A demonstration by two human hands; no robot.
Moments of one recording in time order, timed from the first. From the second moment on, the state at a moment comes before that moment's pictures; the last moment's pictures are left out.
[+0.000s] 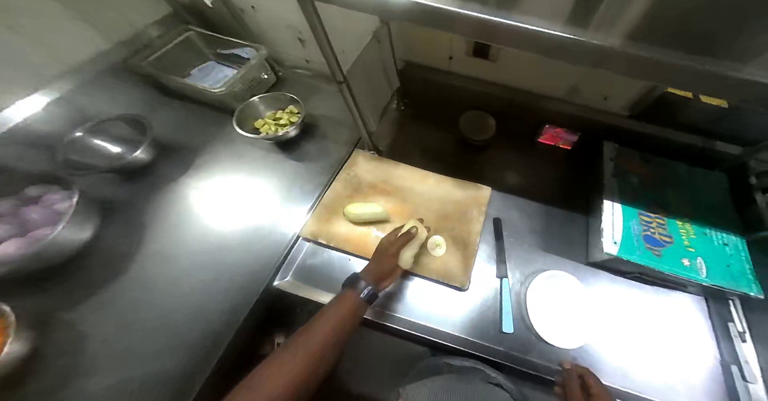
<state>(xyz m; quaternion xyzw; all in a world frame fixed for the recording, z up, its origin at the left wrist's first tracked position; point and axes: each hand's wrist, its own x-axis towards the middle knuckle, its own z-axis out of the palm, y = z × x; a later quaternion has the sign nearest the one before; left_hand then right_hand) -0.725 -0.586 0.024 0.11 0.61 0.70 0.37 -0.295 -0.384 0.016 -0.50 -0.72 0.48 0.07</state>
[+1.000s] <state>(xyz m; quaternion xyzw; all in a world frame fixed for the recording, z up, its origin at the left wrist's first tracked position) -0.522 -0.476 -0.007 0.10 0.55 0.54 0.63 -0.366 -0.304 -0.010 -0.34 -0.54 0.77 -0.04</state>
